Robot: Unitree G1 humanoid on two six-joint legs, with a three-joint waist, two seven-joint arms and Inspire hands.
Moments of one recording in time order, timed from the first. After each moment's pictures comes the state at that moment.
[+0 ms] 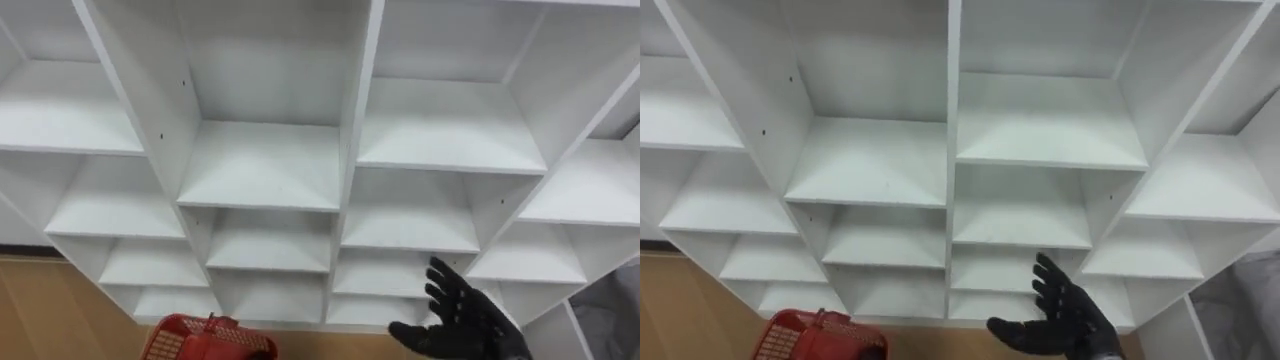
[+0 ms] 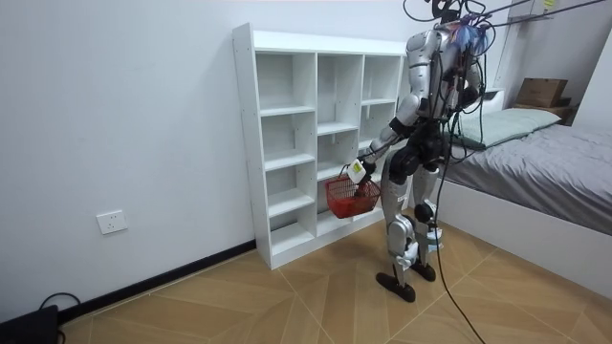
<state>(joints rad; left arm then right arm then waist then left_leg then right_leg) 0.27 0.21 0.08 0.81 0.03 -0.01 -0.05 0.33 -0.26 0.01 0.53 0.39 -0.06 0.20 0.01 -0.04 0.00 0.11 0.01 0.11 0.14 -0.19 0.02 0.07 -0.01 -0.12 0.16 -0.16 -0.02</state>
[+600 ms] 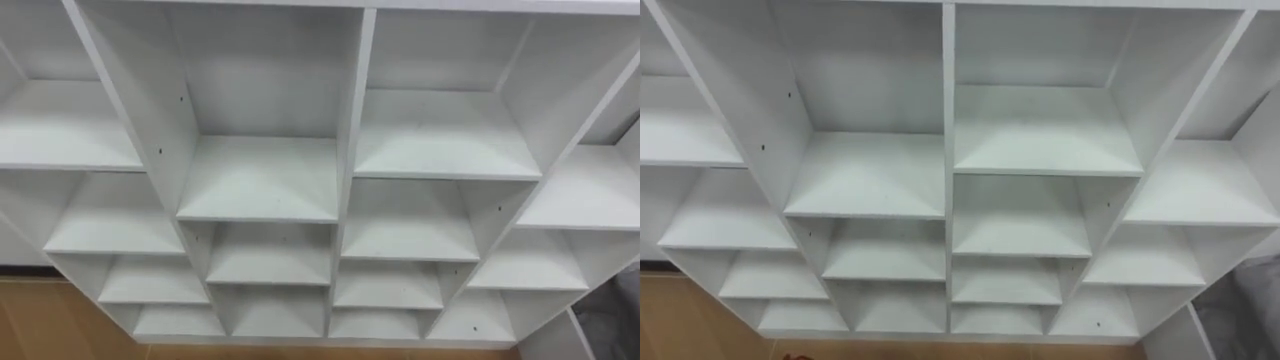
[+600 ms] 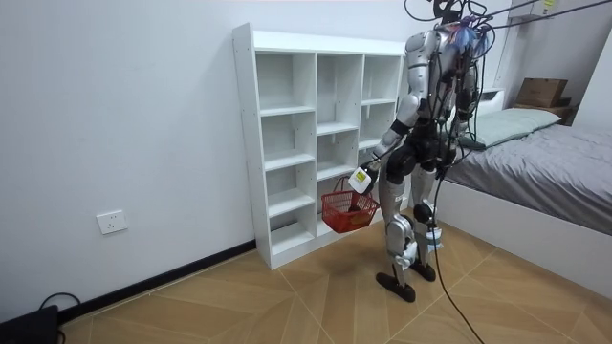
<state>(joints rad) 0.28 0.18 0.11 0.92 0.01 -0.01 0.03 0.25 -0.23 -0.05 1.14 0.27 -0.04 0.08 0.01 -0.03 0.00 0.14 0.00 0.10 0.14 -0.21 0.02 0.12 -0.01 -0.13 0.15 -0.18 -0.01</state>
